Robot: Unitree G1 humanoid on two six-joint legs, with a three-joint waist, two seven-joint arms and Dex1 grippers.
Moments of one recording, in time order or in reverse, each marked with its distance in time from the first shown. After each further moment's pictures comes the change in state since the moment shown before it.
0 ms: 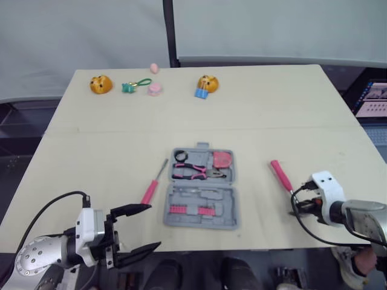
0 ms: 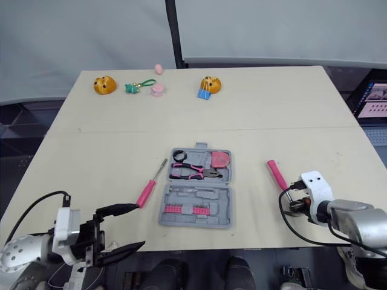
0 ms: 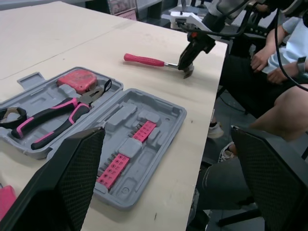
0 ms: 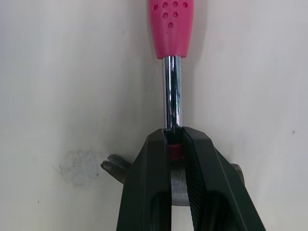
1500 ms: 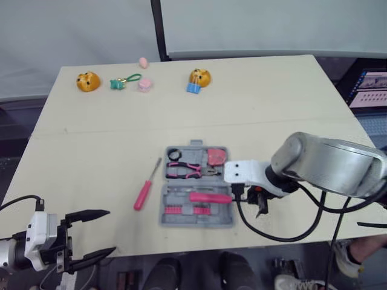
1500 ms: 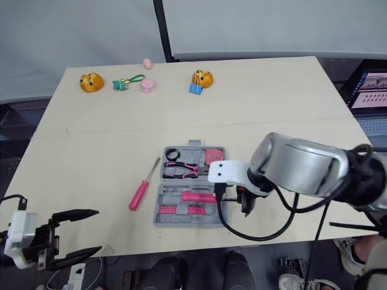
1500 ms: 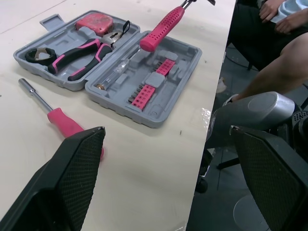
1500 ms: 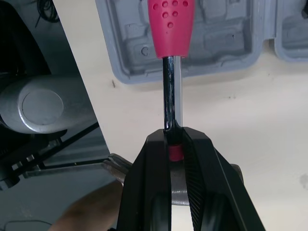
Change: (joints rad) left arm 0.036 0.089 0.251 0.277 0.044 -0.102 -0.288; right arm -1.213 -0.089 1.178 -0.288 0.201 0.173 0.412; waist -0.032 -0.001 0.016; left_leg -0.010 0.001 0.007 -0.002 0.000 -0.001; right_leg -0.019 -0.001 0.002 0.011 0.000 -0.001
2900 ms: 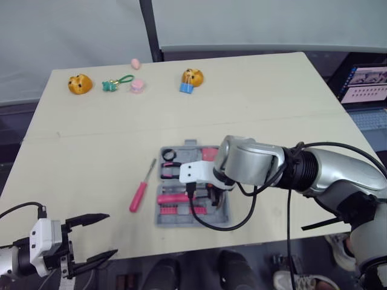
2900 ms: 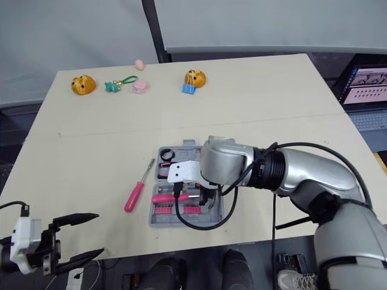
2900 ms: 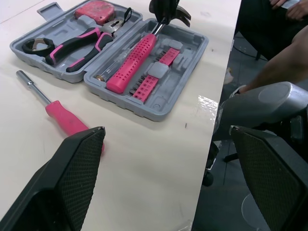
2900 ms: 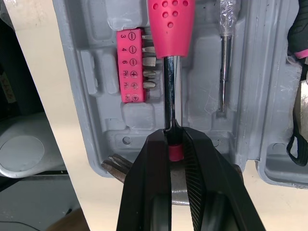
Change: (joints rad) left arm 0.042 -0.026 -0.007 0.003 0.042 -0.056 0.052; right arm -0.032 0.450 0.131 0.384 -0.205 -0.069 0.017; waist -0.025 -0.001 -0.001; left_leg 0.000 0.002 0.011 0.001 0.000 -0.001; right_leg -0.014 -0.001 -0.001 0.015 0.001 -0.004
